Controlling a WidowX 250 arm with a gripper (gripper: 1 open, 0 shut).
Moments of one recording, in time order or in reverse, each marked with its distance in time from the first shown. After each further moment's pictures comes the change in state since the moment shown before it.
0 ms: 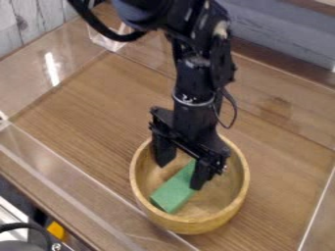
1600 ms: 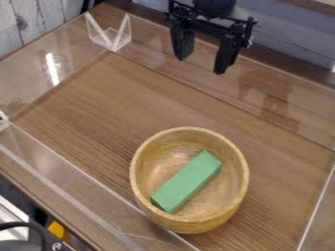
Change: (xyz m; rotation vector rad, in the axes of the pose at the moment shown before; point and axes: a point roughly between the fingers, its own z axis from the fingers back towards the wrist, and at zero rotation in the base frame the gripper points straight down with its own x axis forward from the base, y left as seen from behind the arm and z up) arm 0.063 0.037 0.102 -0.003 -0.067 0.130
